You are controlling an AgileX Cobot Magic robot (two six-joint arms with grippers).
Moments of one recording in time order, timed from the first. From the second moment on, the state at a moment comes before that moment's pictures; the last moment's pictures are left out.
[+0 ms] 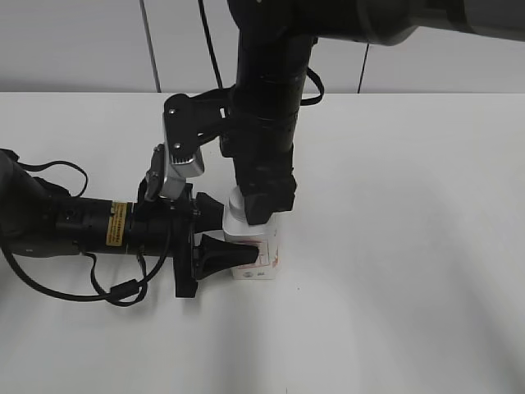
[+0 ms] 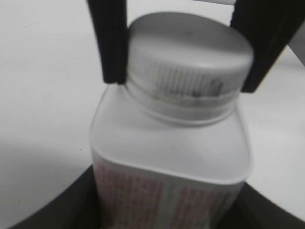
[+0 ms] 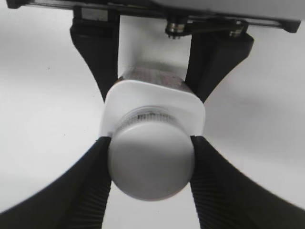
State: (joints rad) left arm -0.27 2.23 -0.89 1.35 -1.15 -0.43; right arm 0.73 2.13 -1.78 0.14 1.21 -1.21
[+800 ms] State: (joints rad) left arm -0.27 2.23 -0.89 1.35 -1.13 -0.43; right arm 0.73 2.11 -1.78 0.17 1.21 -0.95
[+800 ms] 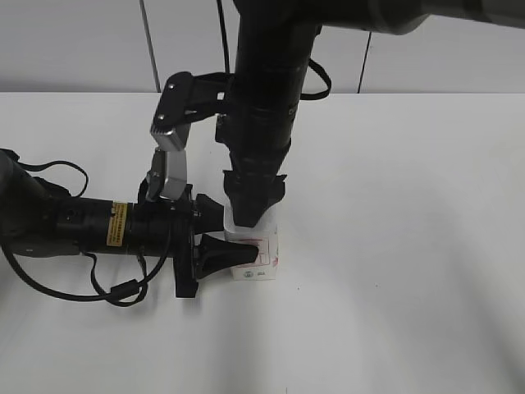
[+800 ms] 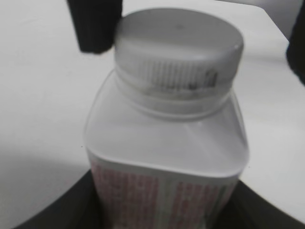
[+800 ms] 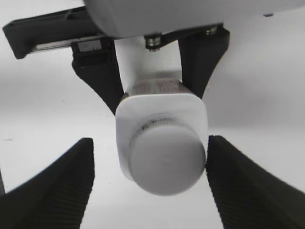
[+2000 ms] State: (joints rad) left arm -0.27 2.23 -0.89 1.35 -1.13 -0.43; right arm 0.73 2.07 -1.78 0.12 1.22 0.33
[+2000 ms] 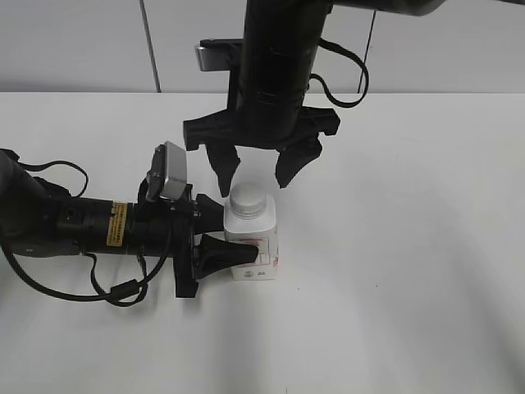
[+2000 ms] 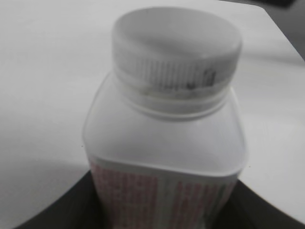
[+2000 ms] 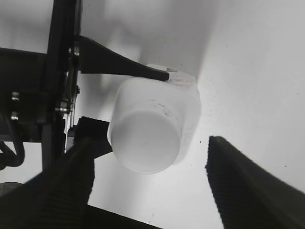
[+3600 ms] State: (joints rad) left arm -0.27 2.23 -0.89 1.35 -1.13 -0.43; right arm 0.73 2.12 -1.78 0.12 1.21 -0.35
